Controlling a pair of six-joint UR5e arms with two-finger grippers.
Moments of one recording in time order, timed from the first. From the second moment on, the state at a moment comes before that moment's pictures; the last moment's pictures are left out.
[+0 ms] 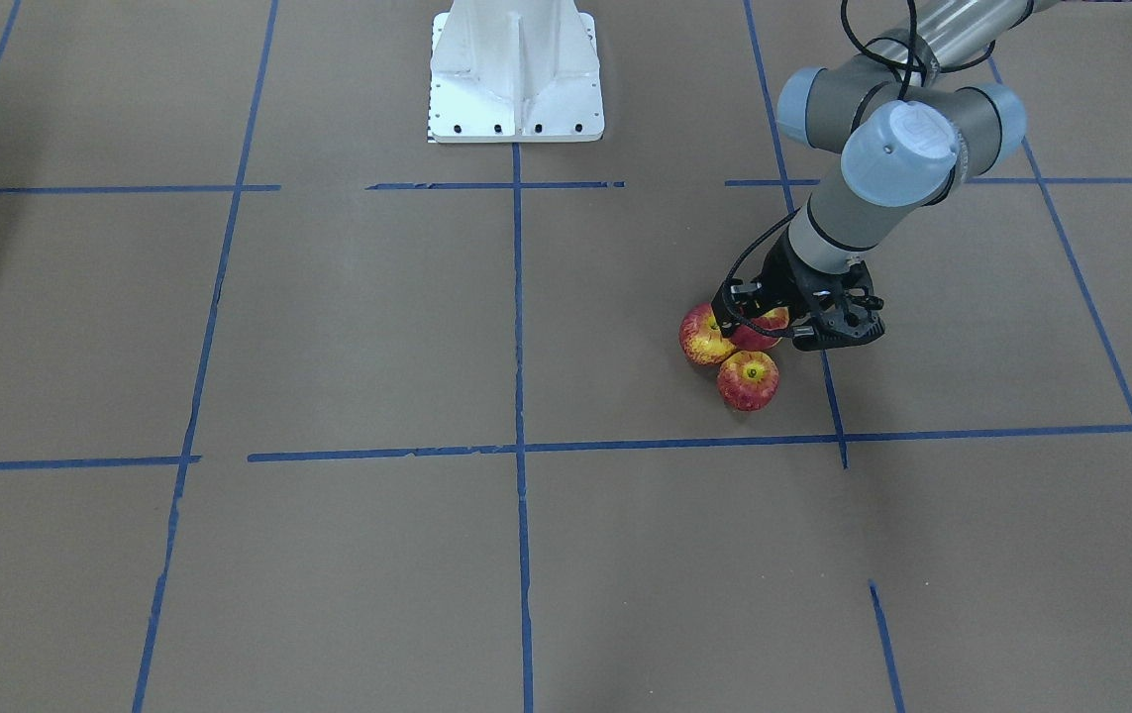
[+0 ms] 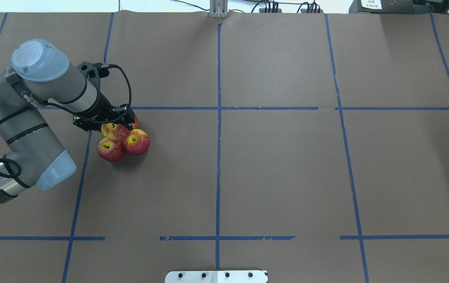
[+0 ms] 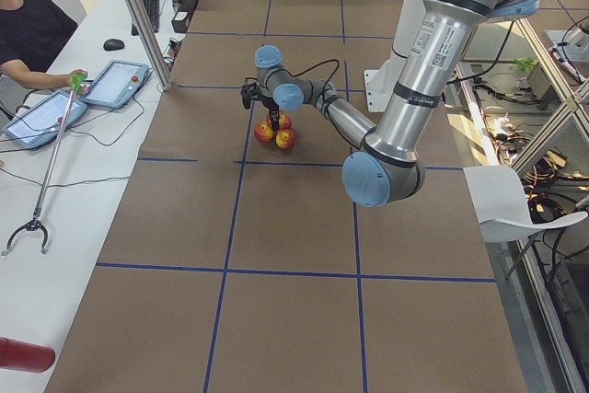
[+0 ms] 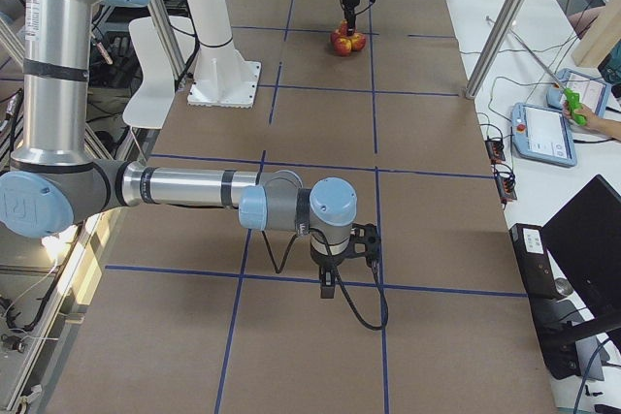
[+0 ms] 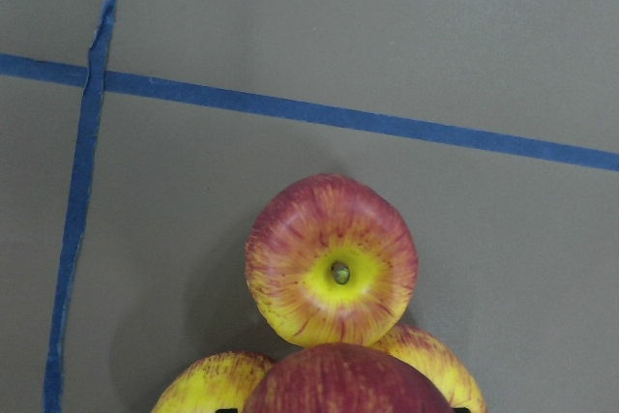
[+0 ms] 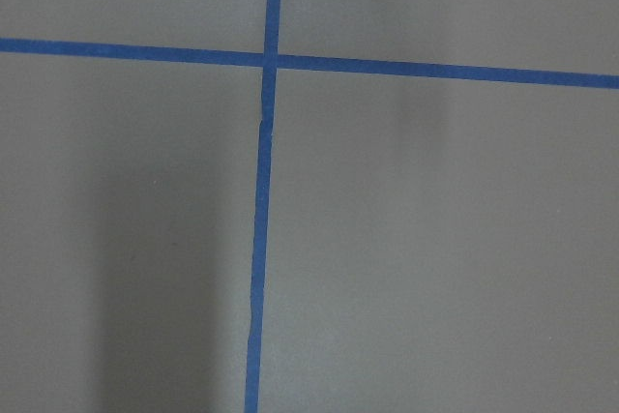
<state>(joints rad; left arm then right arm) -0.77 -1.98 -1.71 -1.78 -2.14 -1.18 1.59 -1.71 1.71 -1.59 2.29 -0.06</state>
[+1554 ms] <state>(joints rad) -1.17 -1.61 -1.98 -1.66 -2.16 -0.53 1.59 -1.71 1.71 -1.59 2.29 -0.06</state>
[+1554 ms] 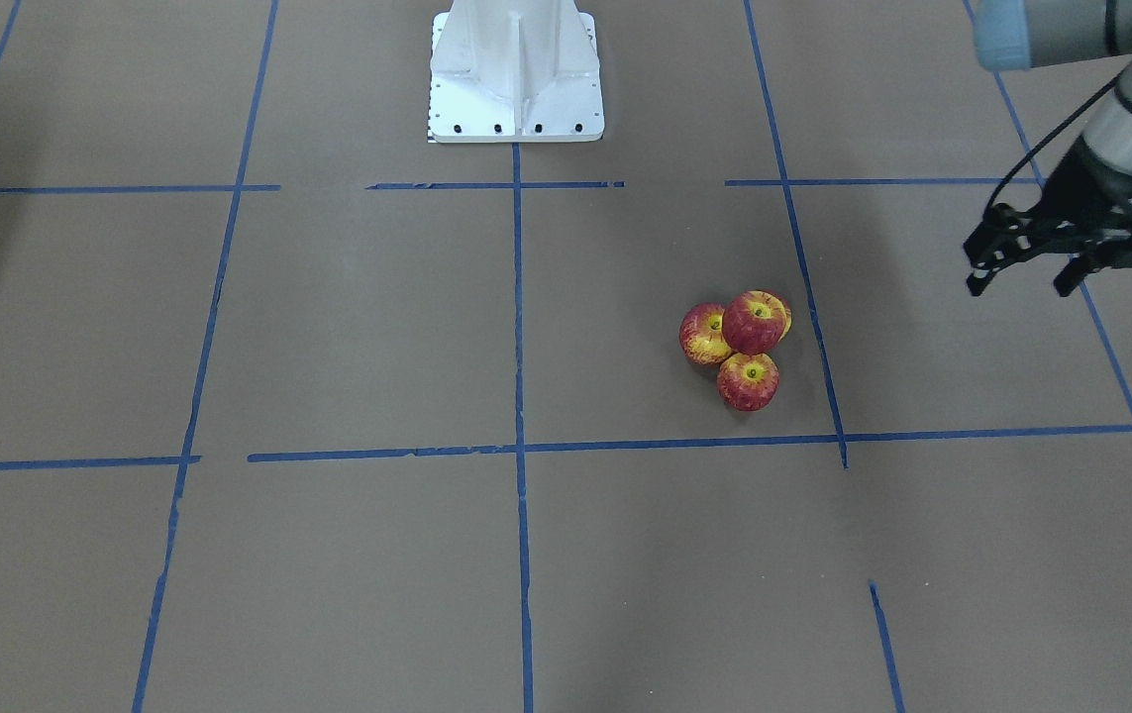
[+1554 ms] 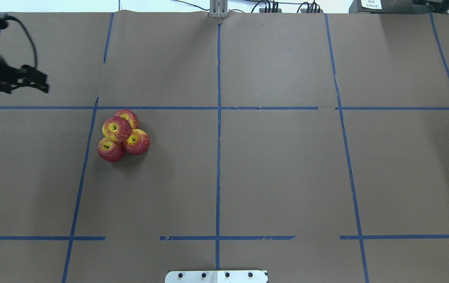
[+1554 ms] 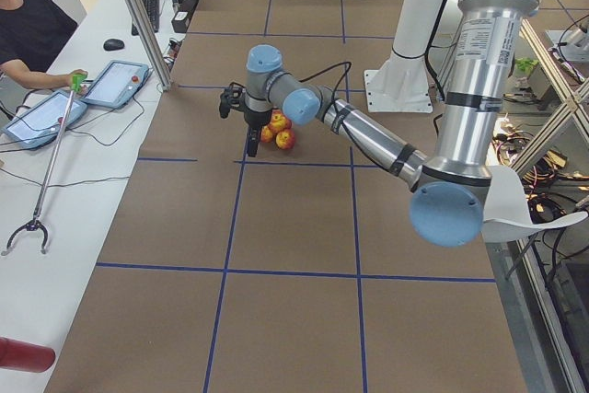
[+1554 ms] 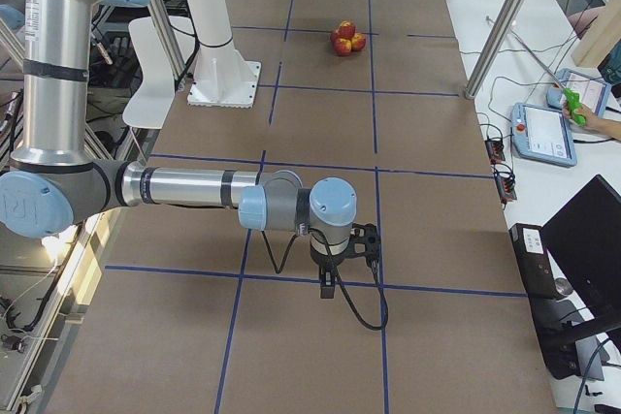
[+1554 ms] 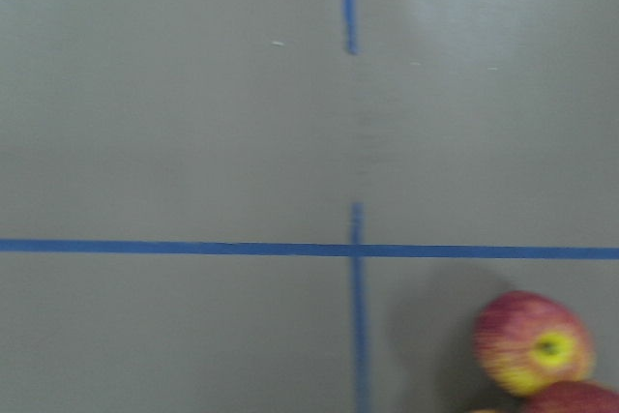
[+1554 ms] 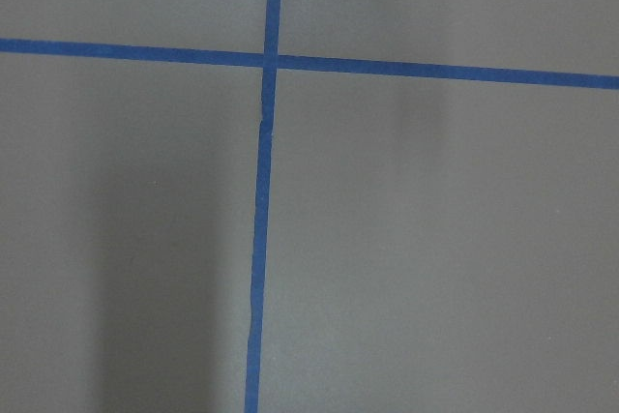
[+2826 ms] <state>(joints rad) -1.75 -1.47 -1.64 -1.59 -2.32 0.30 1.59 -1.71 1.71 -1.59 2.29 -0.06</state>
